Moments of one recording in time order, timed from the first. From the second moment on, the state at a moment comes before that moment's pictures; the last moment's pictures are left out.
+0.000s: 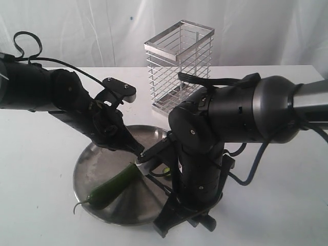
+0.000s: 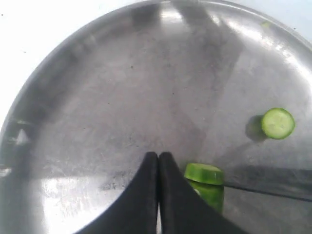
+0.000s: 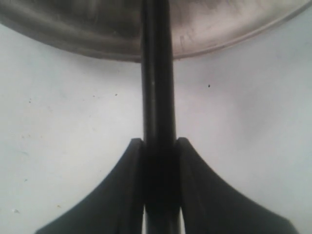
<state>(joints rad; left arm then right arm) -0.44 1.80 -1.10 -0.37 0.43 0.44 0.83 1.78 -1.09 -0.03 0.96 0.06</state>
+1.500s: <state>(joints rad) -0.44 1.81 -1.06 -0.15 0.63 0.46 0.83 1.88 -1.19 -0.03 0.94 0.00</state>
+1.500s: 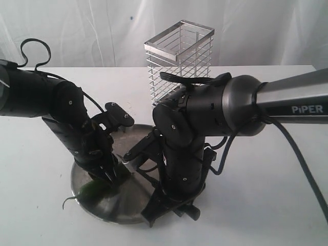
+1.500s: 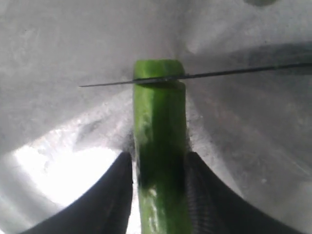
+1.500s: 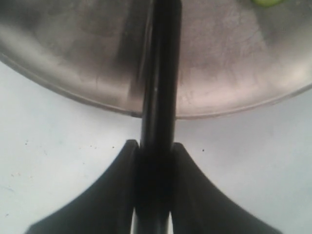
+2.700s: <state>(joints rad) -0.44 1.70 -1.07 -0.28 0.70 0.54 0.83 1.94 -1.25 -0.01 0.96 -0.01</state>
